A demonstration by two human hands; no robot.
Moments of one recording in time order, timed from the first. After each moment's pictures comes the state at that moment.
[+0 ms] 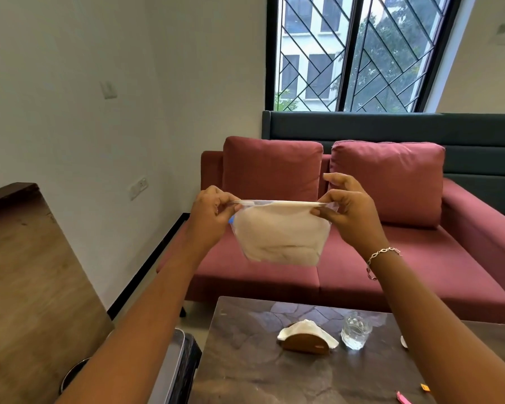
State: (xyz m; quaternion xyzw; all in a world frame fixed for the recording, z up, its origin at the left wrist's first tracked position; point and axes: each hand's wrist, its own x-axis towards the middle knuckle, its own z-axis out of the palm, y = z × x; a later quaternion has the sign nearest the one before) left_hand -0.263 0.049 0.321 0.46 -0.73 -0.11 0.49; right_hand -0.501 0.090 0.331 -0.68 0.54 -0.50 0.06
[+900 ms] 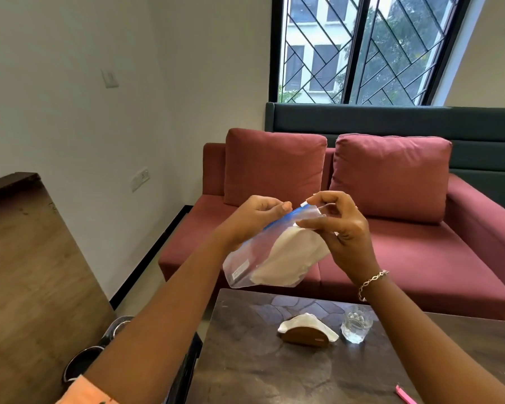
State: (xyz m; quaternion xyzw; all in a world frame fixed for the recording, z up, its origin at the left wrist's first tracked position) left_hand -0.306 0.062 0.326 0.39 -0.75 -0.44 0.31; right_hand -0.481 0.107 0.294 -0.75 0.39 -0.53 -0.04
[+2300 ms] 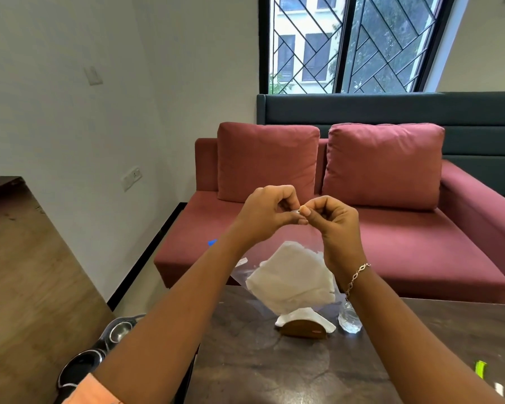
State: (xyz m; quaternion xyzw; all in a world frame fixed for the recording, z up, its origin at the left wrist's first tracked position) left_hand -0.341 0.060 0.326 0.34 -0.84 -0.23 0.36; right_hand -0.475 0.098 0.287 -0.52 0.38 -0.69 0.34
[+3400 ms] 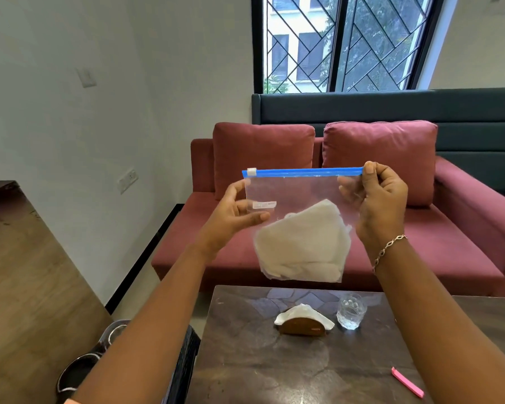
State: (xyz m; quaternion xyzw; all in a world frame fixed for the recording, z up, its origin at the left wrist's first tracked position) left_hand -0.297 0.055 0.302 0.31 -0.67 -0.53 0.43; right_hand -0.515 0.093 0.325 -0.34 0.38 -0.81 0.30
